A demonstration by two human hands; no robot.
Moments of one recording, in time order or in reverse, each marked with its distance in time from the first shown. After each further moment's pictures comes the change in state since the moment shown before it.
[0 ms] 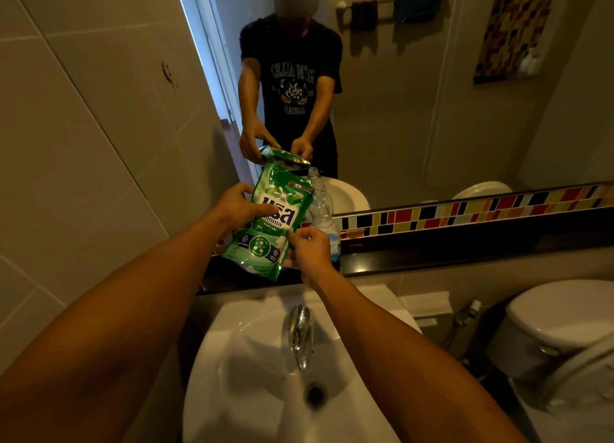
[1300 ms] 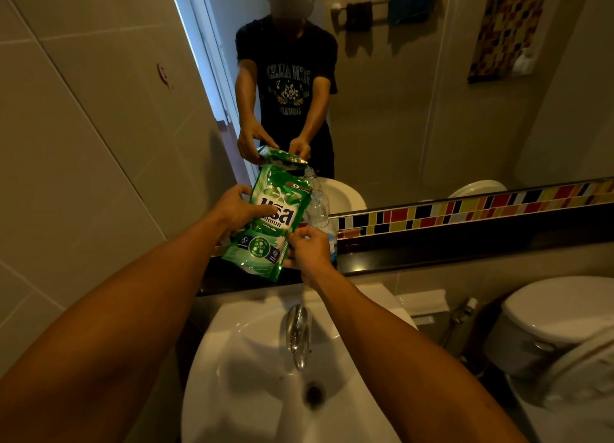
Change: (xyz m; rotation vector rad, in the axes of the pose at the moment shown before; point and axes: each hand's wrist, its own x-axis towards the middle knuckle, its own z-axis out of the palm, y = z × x) left_hand -0.010 0.006 0.004 -0.029 -0.012 -0.008; right_hand 0.002 -0.001 -0.008 -0.042 -0.012 -0.008
